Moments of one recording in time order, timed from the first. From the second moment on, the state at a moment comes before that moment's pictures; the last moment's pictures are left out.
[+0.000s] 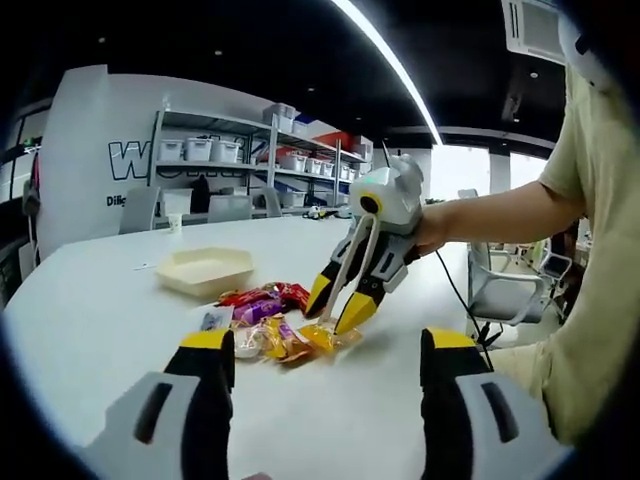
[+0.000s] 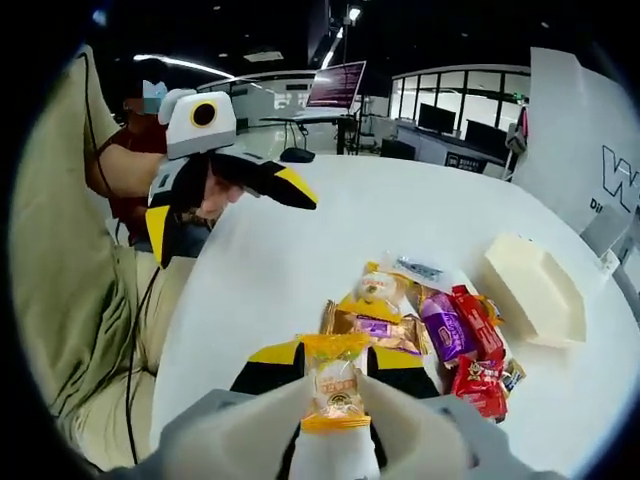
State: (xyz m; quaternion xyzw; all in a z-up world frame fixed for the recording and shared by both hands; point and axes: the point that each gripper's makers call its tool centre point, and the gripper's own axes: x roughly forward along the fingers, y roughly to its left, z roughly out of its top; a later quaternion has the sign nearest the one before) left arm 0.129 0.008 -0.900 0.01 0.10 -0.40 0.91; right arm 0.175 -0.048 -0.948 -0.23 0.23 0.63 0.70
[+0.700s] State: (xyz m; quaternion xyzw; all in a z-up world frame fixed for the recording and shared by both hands) left arm 0.132 0.008 -0.895 0.00 0.09 -0.40 0.91; right arm 0.204 -0.053 -0.895 -0.22 0.22 0.61 0.73
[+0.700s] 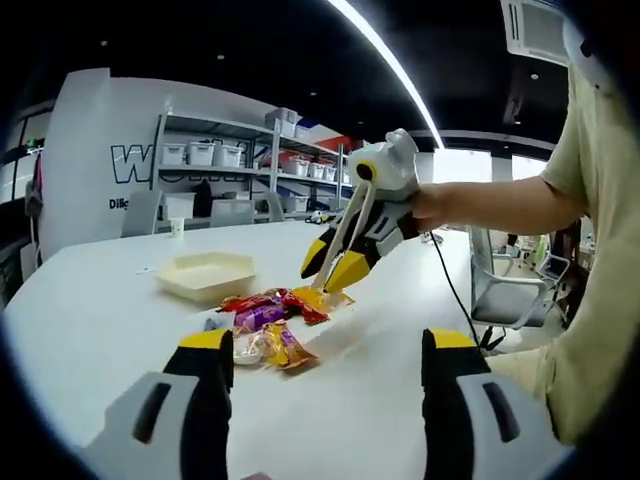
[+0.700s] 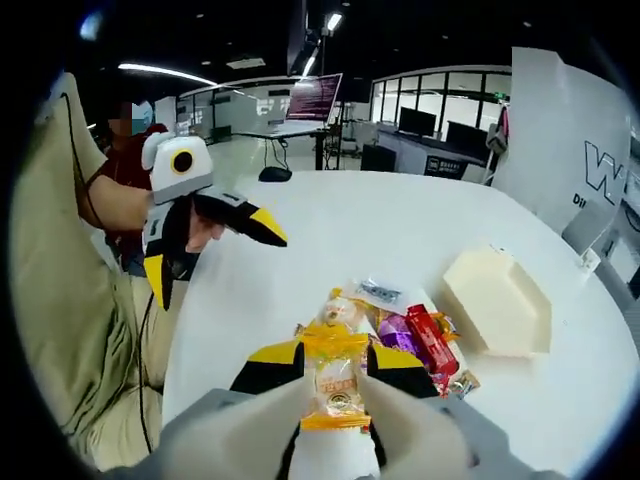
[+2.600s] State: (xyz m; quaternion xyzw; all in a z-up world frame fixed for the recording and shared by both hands) left arm 0.154 0.032 -0.880 0.03 0.08 -0.33 0.94; right arm 0.353 -0.020 -0.854 -0.23 0.23 0.54 0.78
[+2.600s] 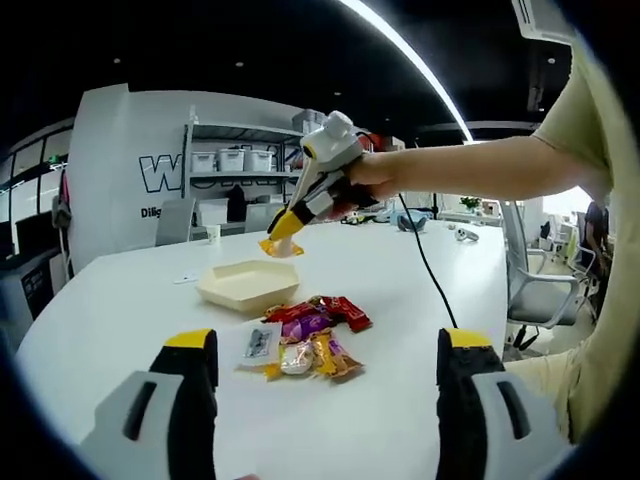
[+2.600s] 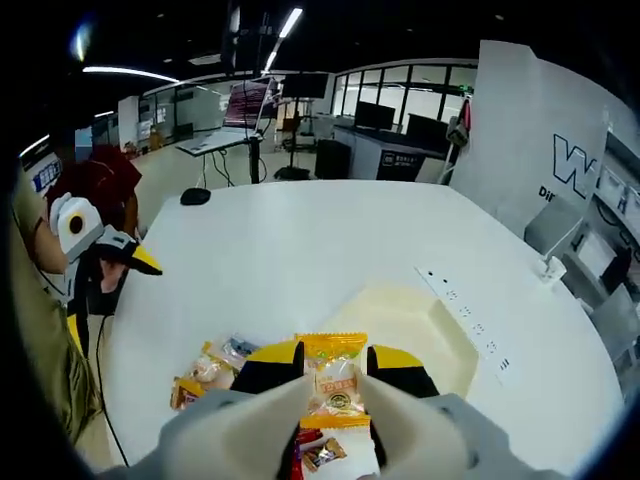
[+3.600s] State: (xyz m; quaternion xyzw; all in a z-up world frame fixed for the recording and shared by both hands) left arm 0.153 0.039 -0.883 0.02 0.09 -0.32 0.94; right arm 0.426 -0.013 -0.848 -0.23 0.23 0.46 0.83
